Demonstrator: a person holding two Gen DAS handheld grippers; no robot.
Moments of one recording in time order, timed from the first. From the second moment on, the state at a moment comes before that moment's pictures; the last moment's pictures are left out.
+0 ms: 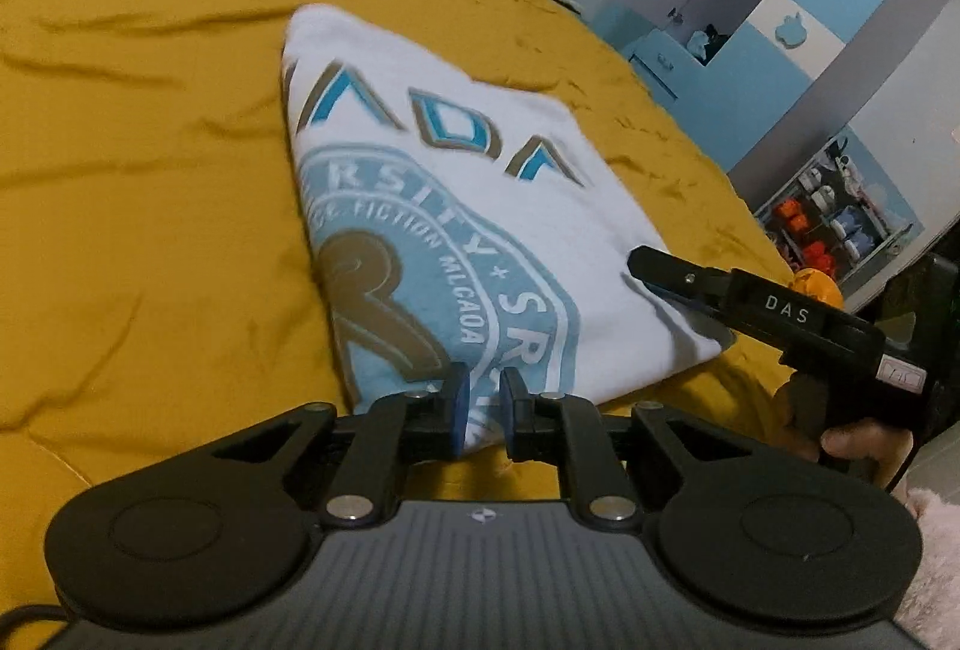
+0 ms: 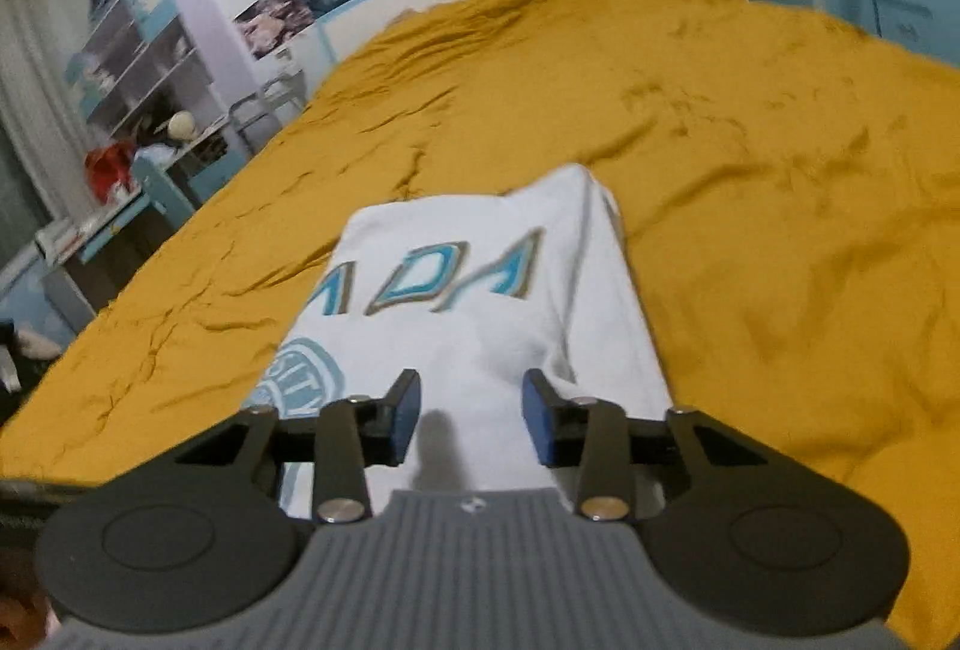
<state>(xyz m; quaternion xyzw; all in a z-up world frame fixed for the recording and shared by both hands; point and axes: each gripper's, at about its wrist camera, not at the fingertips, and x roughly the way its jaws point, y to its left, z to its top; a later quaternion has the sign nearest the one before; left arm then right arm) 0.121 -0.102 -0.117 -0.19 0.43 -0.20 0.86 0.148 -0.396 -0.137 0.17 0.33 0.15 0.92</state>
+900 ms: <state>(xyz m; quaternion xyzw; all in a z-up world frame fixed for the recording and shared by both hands) 0.163 -0.020 -0.157 -0.43 0.48 -0.19 0.74 0.346 -0.482 -0.172 0.32 0.45 0.21 0.81</state>
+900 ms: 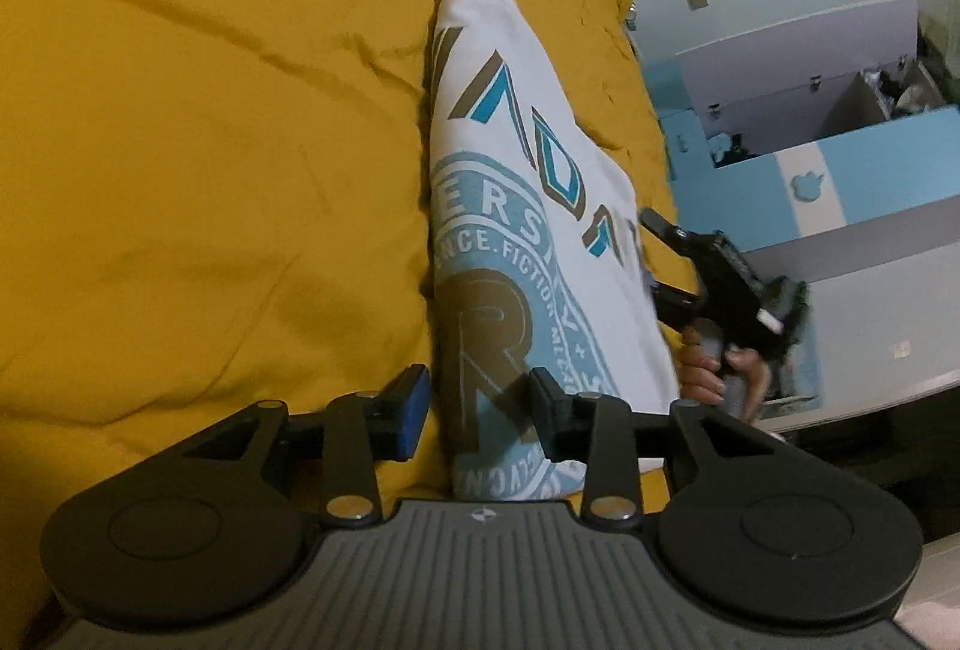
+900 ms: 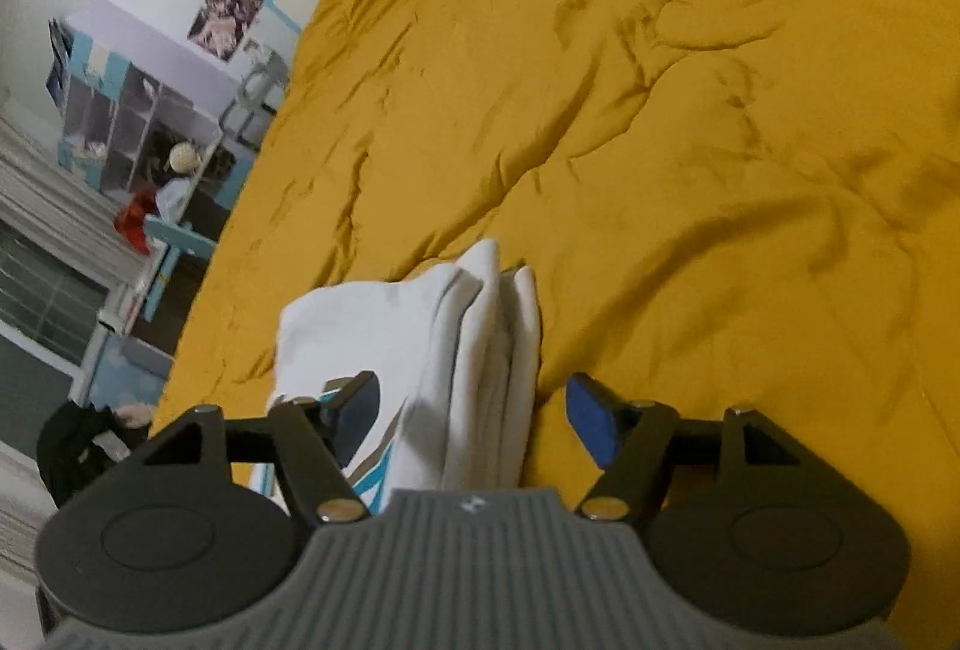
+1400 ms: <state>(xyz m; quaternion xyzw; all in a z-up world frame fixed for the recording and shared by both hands) 0.190 -0.055 -0.170 -0.40 0.49 -0.23 0.74 0.387 -0.448 -0.197 0.34 0.45 0.25 0.78</state>
